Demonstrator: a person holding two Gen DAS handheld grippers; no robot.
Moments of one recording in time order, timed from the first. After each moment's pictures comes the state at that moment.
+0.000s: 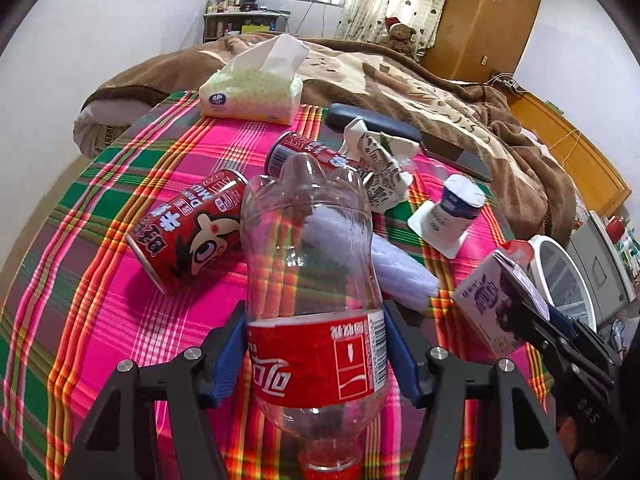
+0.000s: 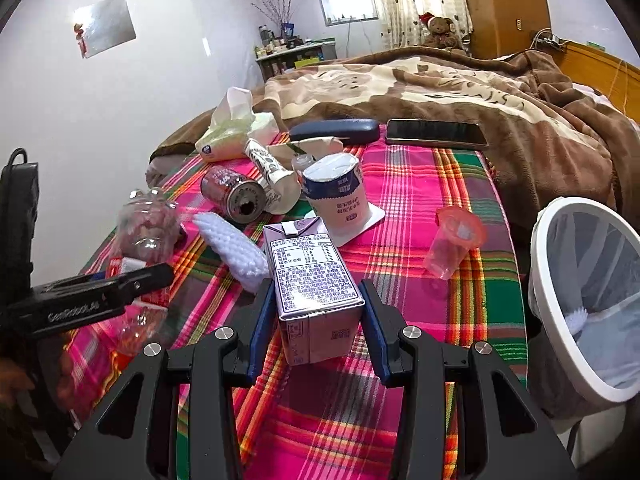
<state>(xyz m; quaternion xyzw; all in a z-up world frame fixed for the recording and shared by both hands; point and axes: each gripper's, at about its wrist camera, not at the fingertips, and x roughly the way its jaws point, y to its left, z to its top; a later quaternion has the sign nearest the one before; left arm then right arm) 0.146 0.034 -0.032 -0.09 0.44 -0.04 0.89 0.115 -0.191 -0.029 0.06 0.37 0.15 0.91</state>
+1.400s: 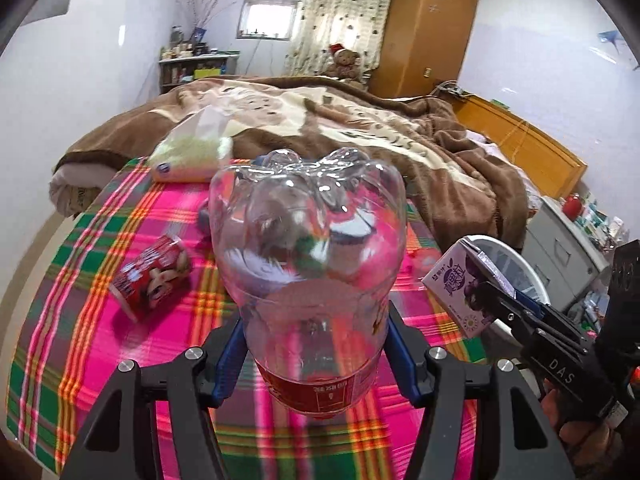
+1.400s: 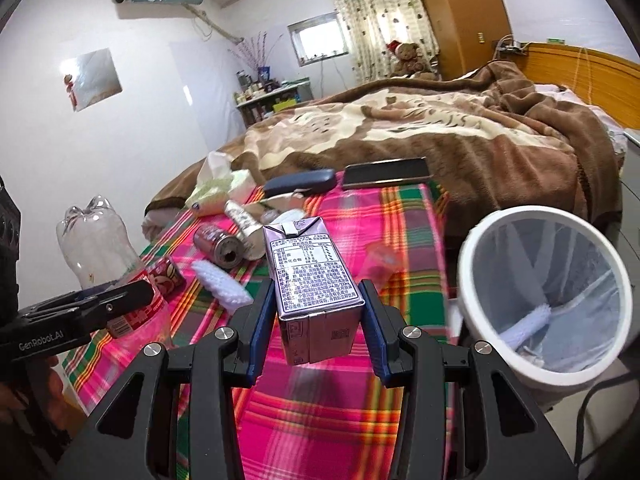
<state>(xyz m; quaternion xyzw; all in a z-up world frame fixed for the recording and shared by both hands) 0.103 -0.023 0.034 -0.05 0.38 -0.12 0.92 0.089 -0.247 0.002 0.11 0.31 0.11 0.94</state>
